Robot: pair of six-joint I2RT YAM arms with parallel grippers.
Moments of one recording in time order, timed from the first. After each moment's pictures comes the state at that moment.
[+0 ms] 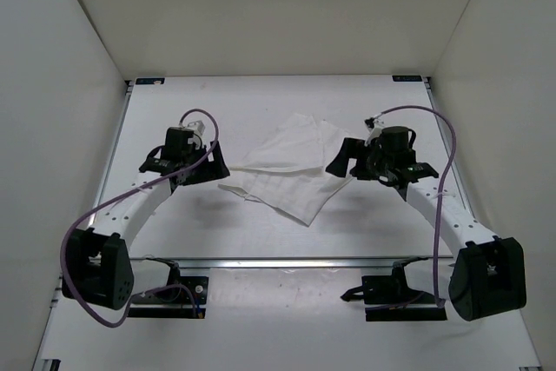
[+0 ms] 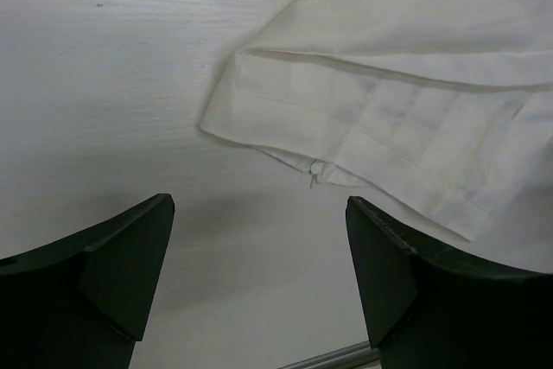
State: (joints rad) left arm -0.23 1.24 0.83 -0.45 0.15 -0.38; right arm 0.21 1.18 0.78 -0.27 -0.44 0.37
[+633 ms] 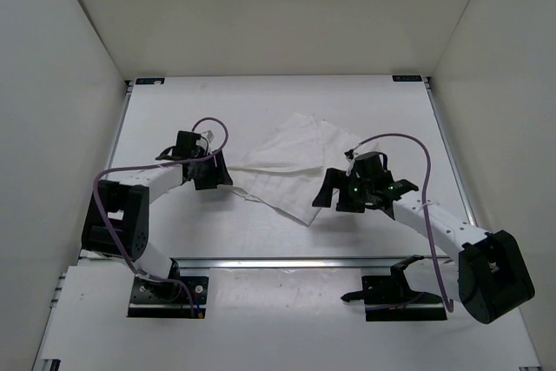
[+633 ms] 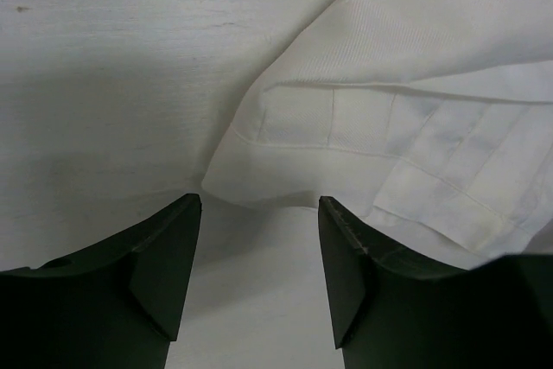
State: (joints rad) left arm -0.18 1.54 0.79 -0.26 0.28 -0.37; right arm 0.43 1.17 0.62 -0.31 -0.35 0.56
